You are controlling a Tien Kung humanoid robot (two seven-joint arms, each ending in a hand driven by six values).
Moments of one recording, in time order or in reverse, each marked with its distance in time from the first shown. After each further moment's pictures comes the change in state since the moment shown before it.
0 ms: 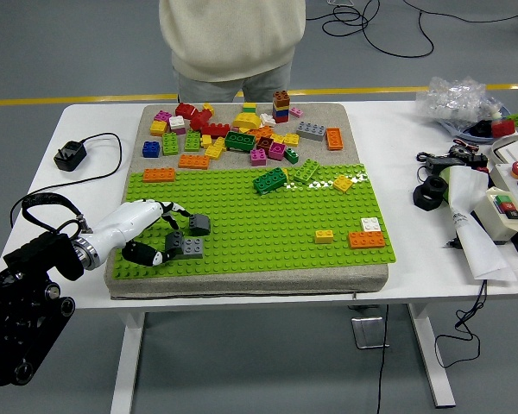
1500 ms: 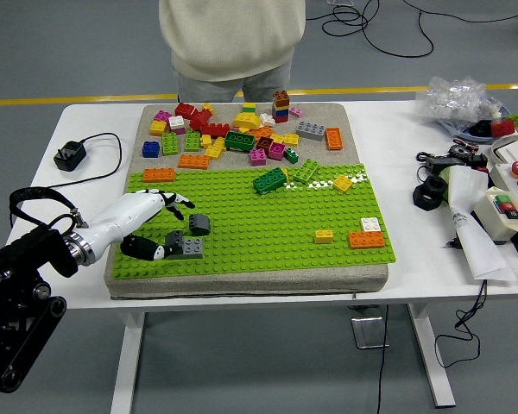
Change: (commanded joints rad) left arm 0.069 0.032 -0.051 -0.182 -0.033 -0.037 -0.014; right arm -0.005 0.000 0.005 0.000 -0.001 0.001 0.001
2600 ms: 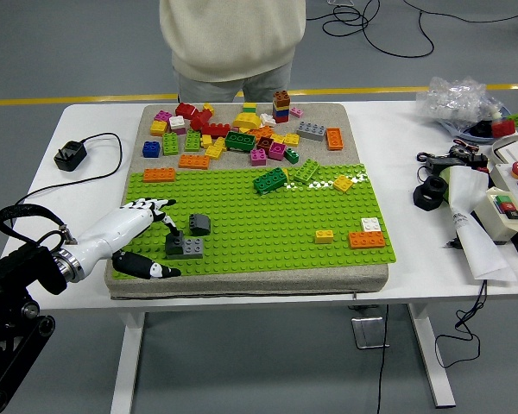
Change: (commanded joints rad) left arm 0.051 0.024 0.016 -0.010 0.015 0.009 0.030; right arm -0.001 0.001 -0.003 0.000 0.004 -0.002 -0.002
